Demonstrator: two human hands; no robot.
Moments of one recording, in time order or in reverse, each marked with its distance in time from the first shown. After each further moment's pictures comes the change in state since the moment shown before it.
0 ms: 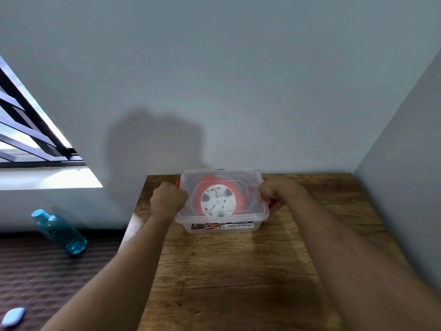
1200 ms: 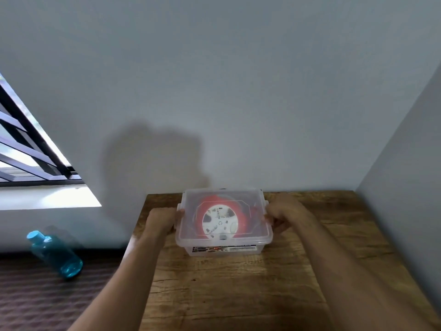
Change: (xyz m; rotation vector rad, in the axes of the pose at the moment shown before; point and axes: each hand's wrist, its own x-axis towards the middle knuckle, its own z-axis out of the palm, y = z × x) left_hand 0.014 -0.014 -0.007 -0.436 -0.142 -0.215; right_hand 0.019 0.013 -0.005 0.080 0.085 0.028
